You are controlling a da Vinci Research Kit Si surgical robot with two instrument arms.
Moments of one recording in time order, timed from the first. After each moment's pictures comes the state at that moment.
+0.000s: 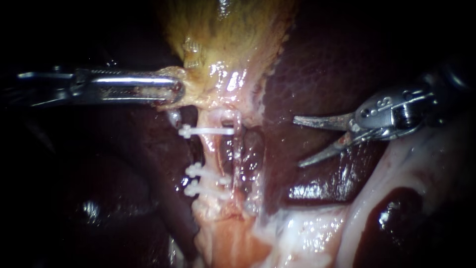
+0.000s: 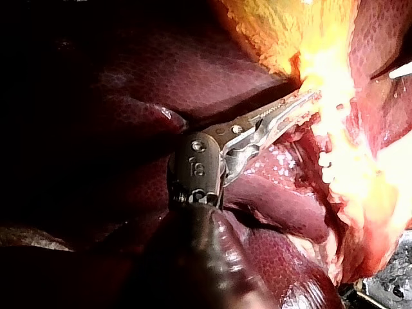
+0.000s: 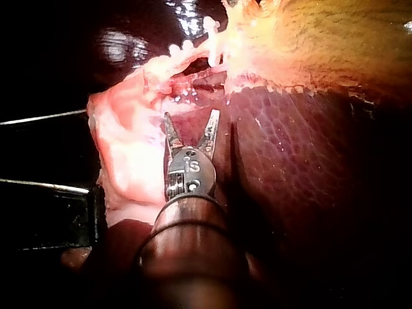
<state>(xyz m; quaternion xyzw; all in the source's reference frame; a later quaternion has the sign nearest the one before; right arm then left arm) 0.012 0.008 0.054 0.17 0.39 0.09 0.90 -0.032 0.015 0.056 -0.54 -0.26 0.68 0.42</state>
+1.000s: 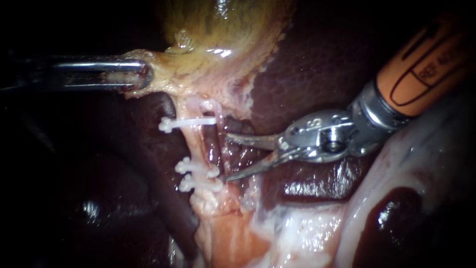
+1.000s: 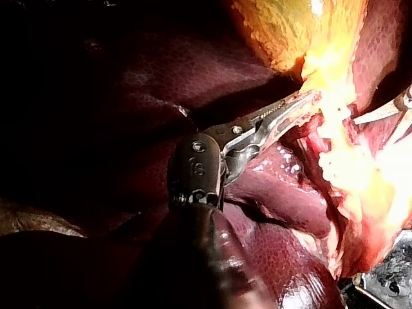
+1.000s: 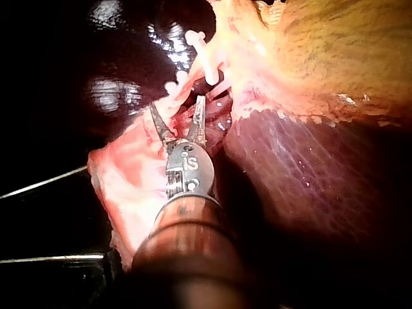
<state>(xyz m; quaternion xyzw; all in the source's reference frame) 0.023 0.004 0.057 0.30 0.44 0.13 0.84 -0.028 0.016 0.051 -0.55 -0.26 0.67 0.43</state>
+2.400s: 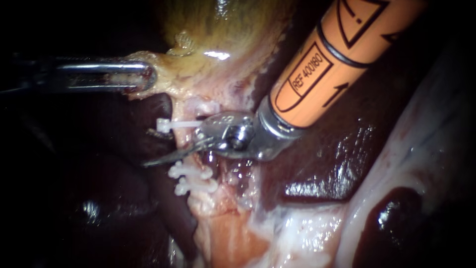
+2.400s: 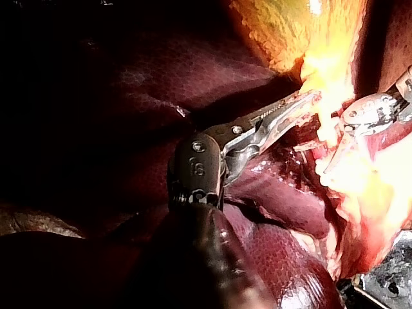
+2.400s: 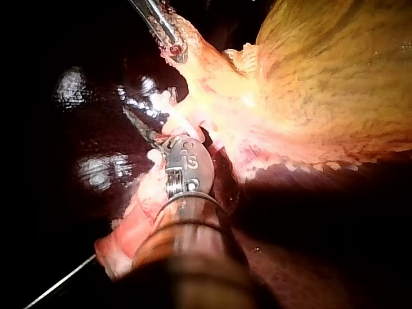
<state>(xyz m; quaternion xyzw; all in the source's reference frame) 0.034 0.004 0.062 0.41 0.49 0.19 0.74 -0.029 0.016 0.051 -0.55 -0.26 0.67 0.43</state>
